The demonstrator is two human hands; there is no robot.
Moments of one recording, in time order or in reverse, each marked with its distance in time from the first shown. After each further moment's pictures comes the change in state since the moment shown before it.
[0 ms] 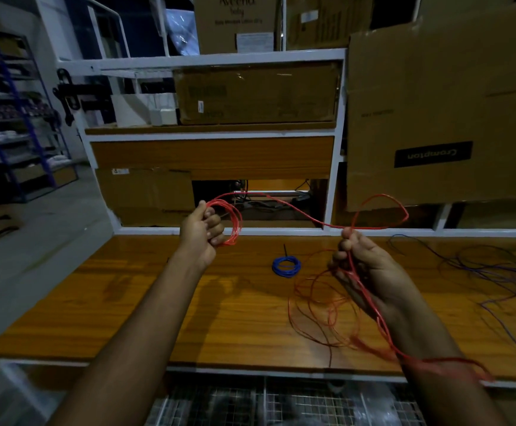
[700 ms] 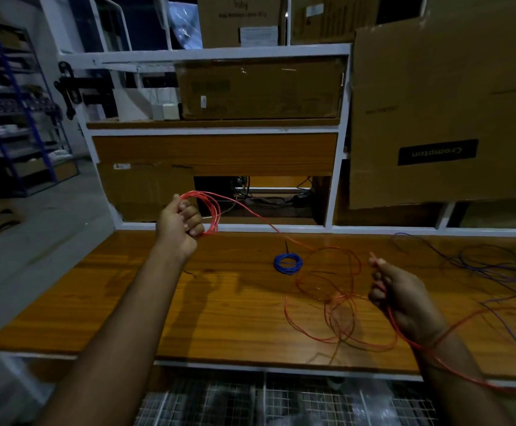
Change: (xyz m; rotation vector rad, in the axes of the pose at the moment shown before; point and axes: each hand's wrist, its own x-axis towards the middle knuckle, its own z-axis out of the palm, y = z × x) left_hand 0.002 0.027 -0.027 -0.104 0.095 0.064; right_hand 0.014 0.006 -0.076 -0.314 0.469 0.010
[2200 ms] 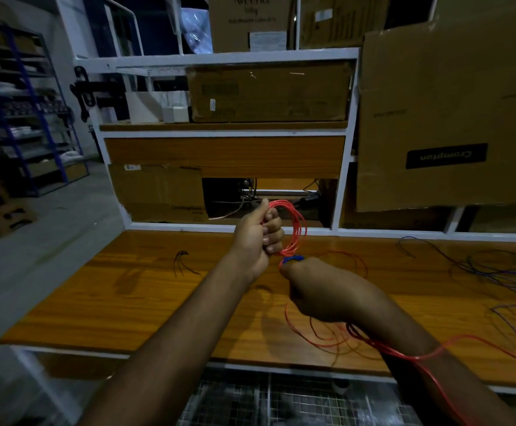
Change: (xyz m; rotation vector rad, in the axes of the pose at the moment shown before) left_hand -0.066 -0.061 0.077 0.174 -0.301 -0.158; right_hand -0.079 -0.018 0.133 -1.845 -0.694 -0.439
